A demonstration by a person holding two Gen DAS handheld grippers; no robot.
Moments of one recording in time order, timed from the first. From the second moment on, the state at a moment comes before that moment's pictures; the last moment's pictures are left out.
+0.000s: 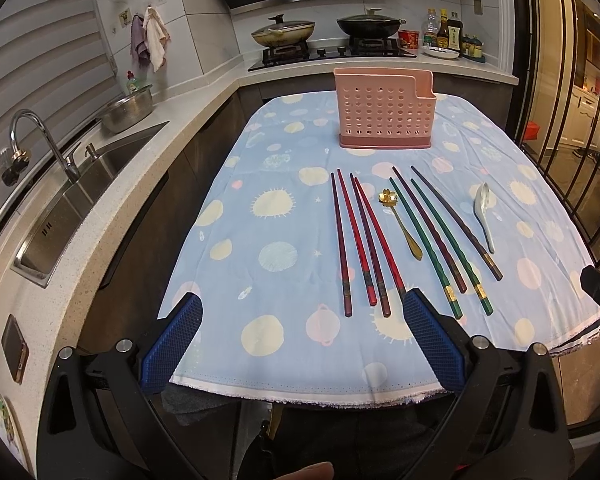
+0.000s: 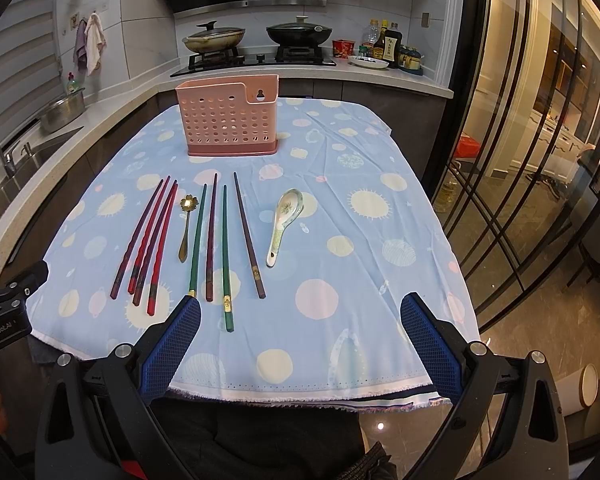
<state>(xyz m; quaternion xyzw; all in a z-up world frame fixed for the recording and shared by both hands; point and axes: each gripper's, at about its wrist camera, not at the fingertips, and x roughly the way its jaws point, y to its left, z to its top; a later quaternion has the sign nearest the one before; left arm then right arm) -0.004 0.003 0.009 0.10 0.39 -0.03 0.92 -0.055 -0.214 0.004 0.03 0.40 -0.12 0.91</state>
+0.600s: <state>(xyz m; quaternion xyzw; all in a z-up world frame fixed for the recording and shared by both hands) -0.004 0.003 0.009 0.10 0.38 -0.03 0.92 -0.054 -0.211 0.005 0.03 0.40 -0.12 0.91</state>
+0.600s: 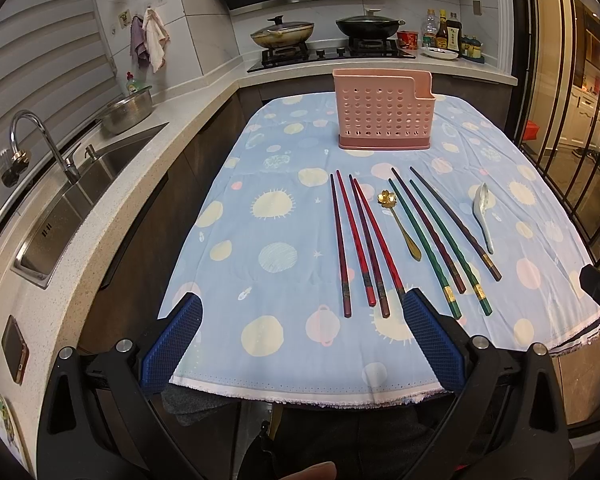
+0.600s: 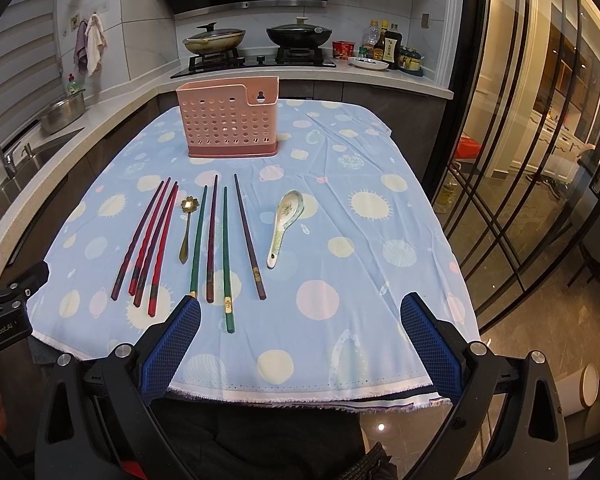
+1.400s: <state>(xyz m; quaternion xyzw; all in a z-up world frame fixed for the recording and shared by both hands) -0.005 -0.001 0.012 0.11 0.38 -0.03 0.92 -0.055 -0.212 0.004 0.03 0.40 -0.12 0.91</state>
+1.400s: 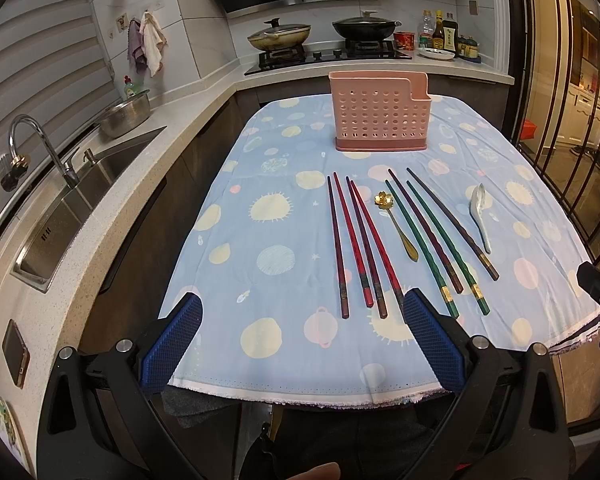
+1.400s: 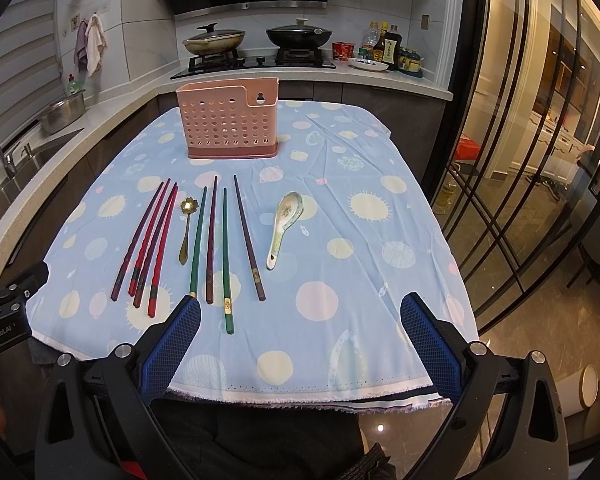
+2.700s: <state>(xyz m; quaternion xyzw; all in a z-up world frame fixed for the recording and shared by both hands) 0.013 -0.002 -0.008 0.10 0.39 -0.04 0.91 -0.048 -0.226 -0.014 0.05 0.40 -0.13 0.90</state>
